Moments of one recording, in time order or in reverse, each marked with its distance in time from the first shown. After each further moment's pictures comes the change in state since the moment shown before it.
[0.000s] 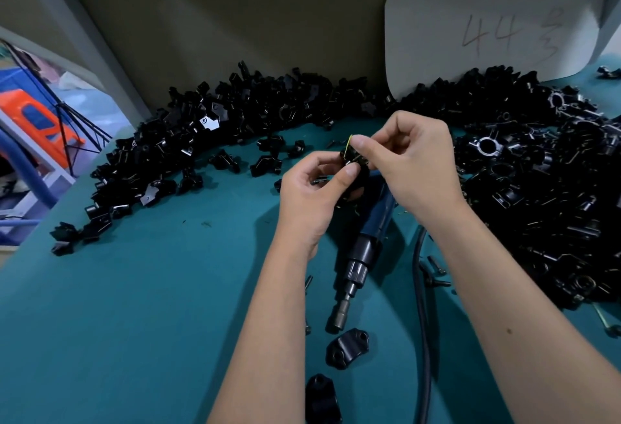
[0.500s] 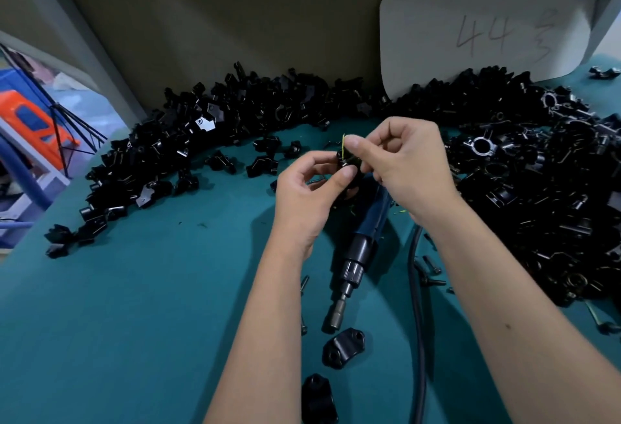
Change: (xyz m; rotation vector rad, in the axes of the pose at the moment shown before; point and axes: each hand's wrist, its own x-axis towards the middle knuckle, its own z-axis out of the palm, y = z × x) left_hand 0.001 -0.001 -0.001 0.026 0.001 -0.013; right_hand 0.001 0.000 -0.003 0.091 -0.085 0.136
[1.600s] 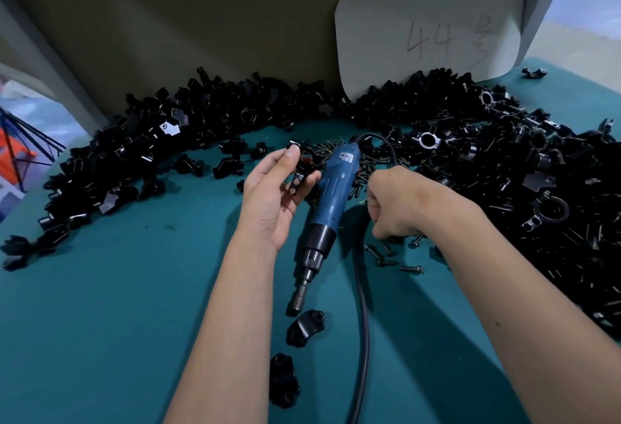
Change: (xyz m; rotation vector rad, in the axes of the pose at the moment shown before) left_hand -0.005 0.015 0.013 -0.477 0.106 -0.338; right_hand -0.029 -0.026 -0.052 -1.180 -0.662 0.321
